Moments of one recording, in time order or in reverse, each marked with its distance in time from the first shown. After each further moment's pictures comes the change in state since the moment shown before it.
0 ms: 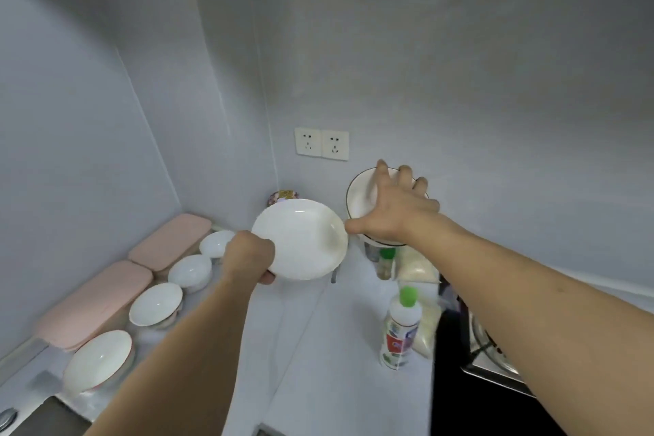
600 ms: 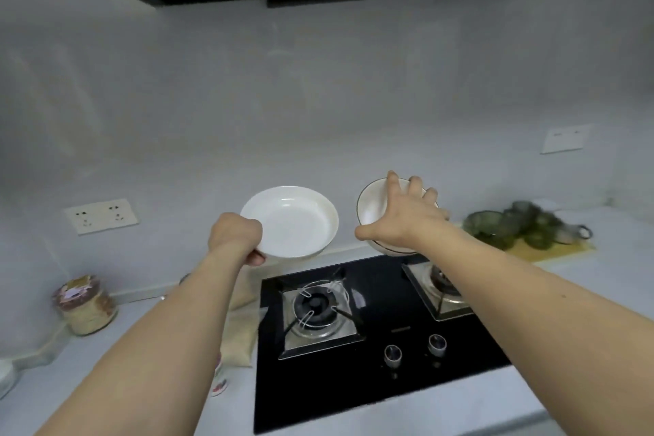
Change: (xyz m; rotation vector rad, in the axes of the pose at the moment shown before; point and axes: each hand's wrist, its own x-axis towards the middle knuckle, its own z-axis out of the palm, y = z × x) left_hand -0.267 0.175 0.176 0.010 -0.312 0.455; right_hand -0.226 0.322 -0.117 0.020 0.234 0.572
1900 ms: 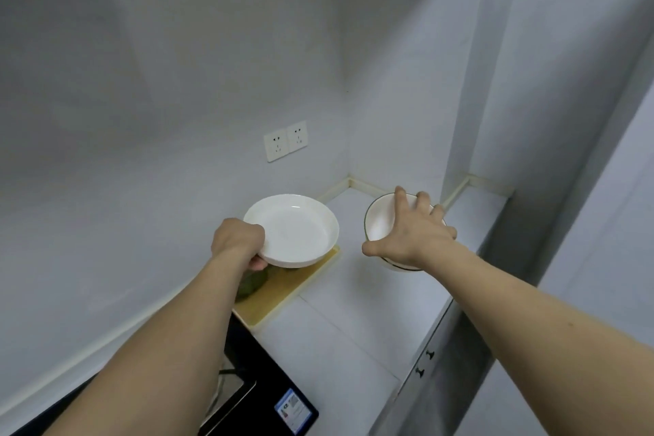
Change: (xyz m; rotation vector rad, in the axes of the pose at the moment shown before) left_hand -0.126 0.332 0.580 0.115 -0.546 0.228; right_hand 0.115 0.577 -0.103 -0.046 0.067 0.699
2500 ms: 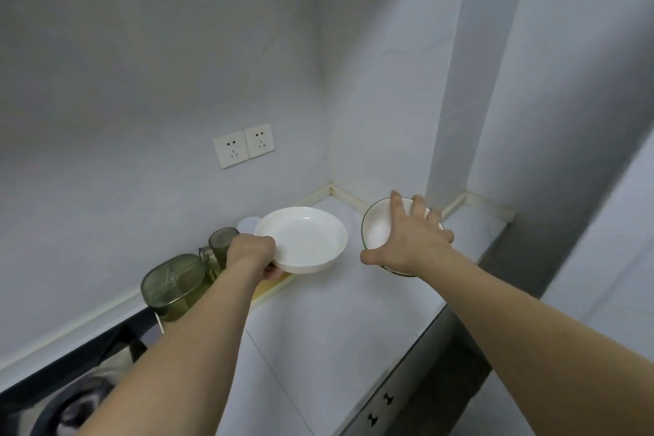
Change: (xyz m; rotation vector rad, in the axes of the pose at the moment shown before) left_hand 0.024 0.076 0.184 -0.288 -0.037 -0.172; right_hand 0.150 0.125 -0.018 -0.061 -0.043 -0.137
